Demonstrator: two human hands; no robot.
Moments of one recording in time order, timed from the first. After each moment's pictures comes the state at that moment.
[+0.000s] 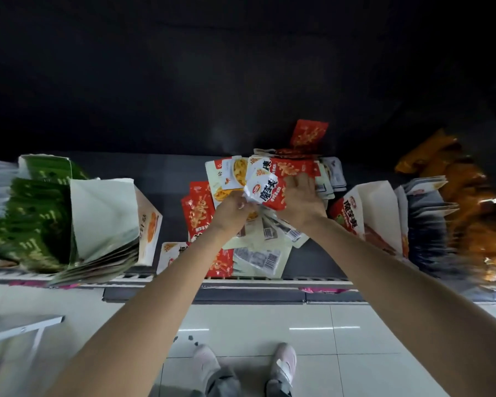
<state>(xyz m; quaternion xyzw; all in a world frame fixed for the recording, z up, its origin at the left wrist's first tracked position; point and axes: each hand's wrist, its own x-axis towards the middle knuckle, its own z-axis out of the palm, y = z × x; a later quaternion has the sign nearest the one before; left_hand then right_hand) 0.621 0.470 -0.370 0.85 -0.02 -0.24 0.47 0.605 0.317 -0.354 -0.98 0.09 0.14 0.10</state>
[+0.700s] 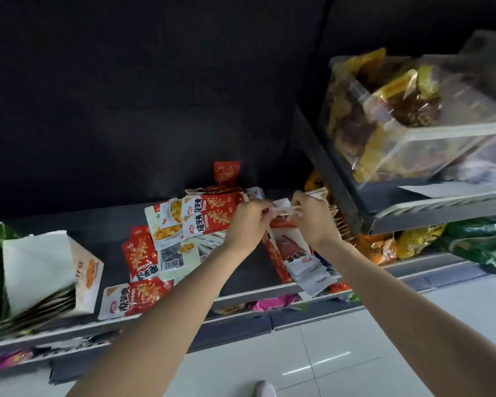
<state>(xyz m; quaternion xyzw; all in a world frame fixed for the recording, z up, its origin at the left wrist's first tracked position) 0.551 0.325 -0.267 0.86 -0.30 -0.04 0.42 0.495 0.195 -0.248 -0.96 0.18 -0.06 0.23</state>
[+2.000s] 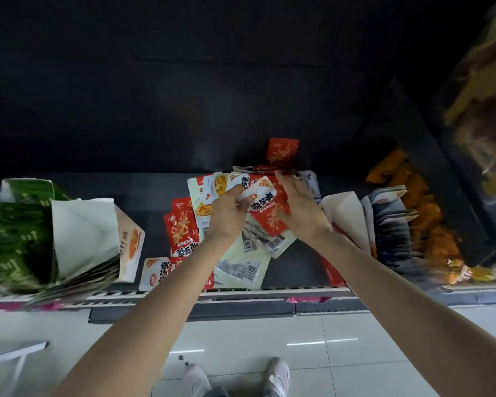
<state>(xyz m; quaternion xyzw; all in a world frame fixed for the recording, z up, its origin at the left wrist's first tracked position) 0.616 0.427 -0.331 0.87 -0.04 -0.12 0.48 0.576 0.274 -0.313 -0.96 0.05 0.07 0.26</state>
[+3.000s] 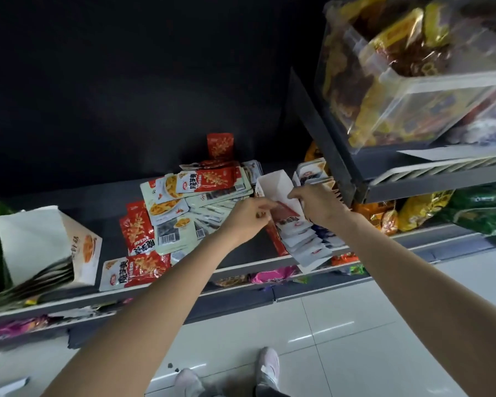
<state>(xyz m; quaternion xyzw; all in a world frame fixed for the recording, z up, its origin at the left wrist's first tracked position) 0.528 0.326 -0.295 0.84 -0.28 -0.25 0.40 0.486 0.160 -0.276 -0.97 0.12 0.13 0.16</state>
